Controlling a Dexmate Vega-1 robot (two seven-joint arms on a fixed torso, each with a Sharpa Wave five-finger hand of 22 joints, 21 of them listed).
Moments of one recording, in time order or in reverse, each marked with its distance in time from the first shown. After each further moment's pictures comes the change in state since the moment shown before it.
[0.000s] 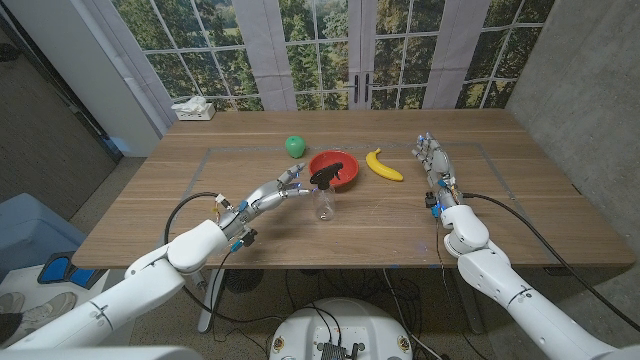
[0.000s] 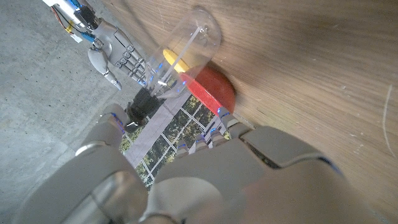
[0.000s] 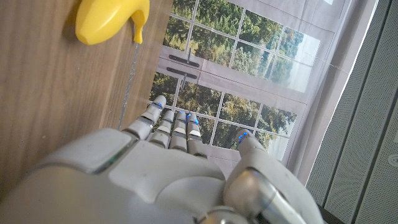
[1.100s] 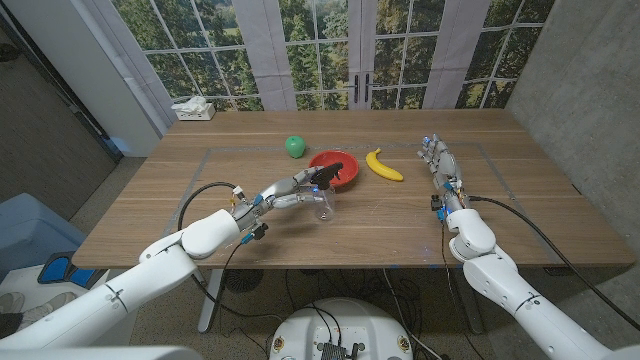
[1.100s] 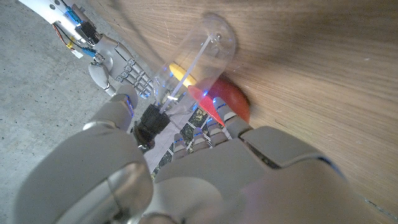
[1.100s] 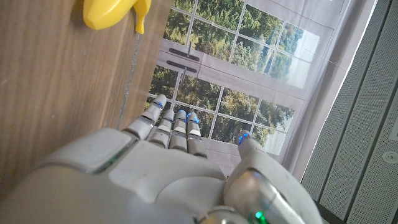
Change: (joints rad) left arm -0.113 -0.019 0.082 -0.008 0.022 0.073 -0.074; left_hand 0.248 0.025 0.039 -0.005 0.000 0.080 0.000 0.026 0.004 0.097 0.028 0.015 0.000 0.145 0.020 0.007 0.000 0.144 0.009 -0.029 0.006; right arm -0.037 -0.017 0.026 -0.025 -0.005 0.011 -0.009; right_hand -0.013 -0.013 0.004 -0.004 0.000 0.009 0.002 0.000 0.000 0.014 0.000 0.000 0.000 0.018 0.004 0.008 -0.005 0.022 0.008 -0.007 0.000
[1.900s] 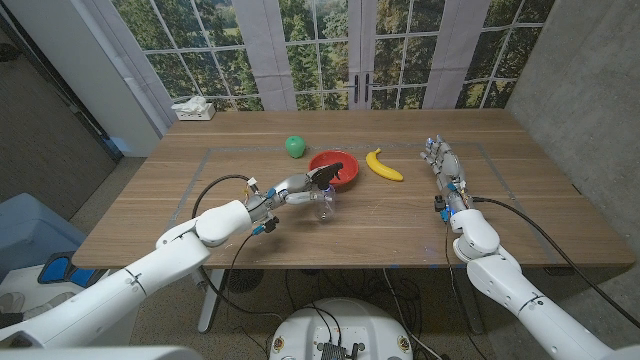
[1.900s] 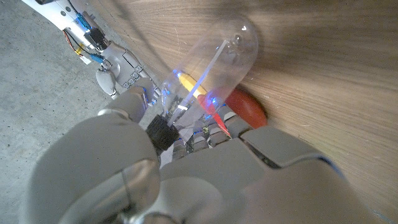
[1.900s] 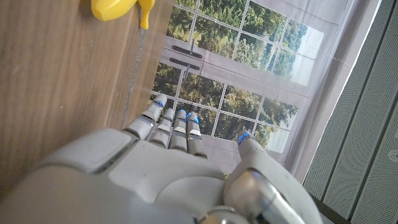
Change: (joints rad) left arm -0.116 -0.041 0.076 0.034 -0.018 0.044 -0.093; left_hand 0.166 0.040 0.042 0.002 0.005 0.016 -0.016 0.000 0.005 0.044 0.016 0.000 0.005 0.018 0.014 -0.005 0.000 0.007 0.029 -0.033 0.000; right arm -0.001 -0.006 0.012 0.016 0.018 0.000 0.015; right_hand -0.004 0.004 0.000 0.000 0.000 0.005 -0.006 0.000 0.000 0.005 0.005 0.005 0.000 0.012 0.001 0.000 -0.005 0.021 0.007 -0.008 0.000
